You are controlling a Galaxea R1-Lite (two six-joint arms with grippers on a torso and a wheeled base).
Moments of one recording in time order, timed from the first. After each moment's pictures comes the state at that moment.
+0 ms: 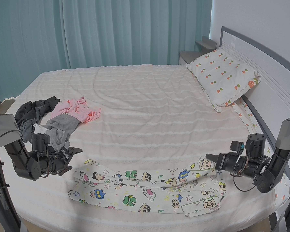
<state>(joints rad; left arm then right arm) 0.09 2.17 -0.57 -0.92 -0.38 -0.84 0.25 2.11 -0.41 -1.27 0.30 0.41</state>
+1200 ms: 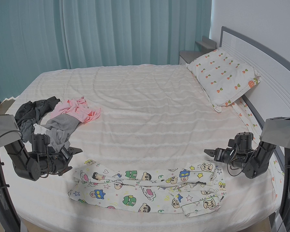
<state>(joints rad) 0.09 2.17 -0.57 -0.92 -0.38 -0.84 0.13 2.36 -0.69 -1.14 0.16 0.40</state>
